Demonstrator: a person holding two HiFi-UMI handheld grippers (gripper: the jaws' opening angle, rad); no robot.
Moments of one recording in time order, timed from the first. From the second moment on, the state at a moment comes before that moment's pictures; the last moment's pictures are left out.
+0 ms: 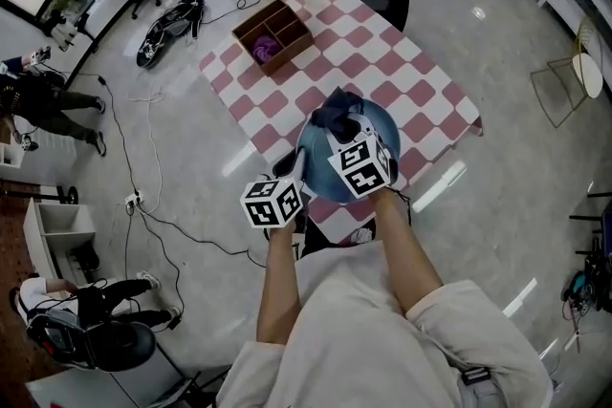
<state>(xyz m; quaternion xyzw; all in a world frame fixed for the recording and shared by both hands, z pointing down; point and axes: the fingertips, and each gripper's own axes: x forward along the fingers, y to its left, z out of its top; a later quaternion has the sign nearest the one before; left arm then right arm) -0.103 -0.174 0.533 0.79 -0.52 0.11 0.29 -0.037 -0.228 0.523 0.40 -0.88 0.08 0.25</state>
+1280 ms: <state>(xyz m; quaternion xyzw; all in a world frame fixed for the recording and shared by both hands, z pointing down) -0.133 -0.177 0.520 0.76 -0.58 0.03 0.30 0.034 -0.234 0.544 0.45 -0.84 0.09 0.30</state>
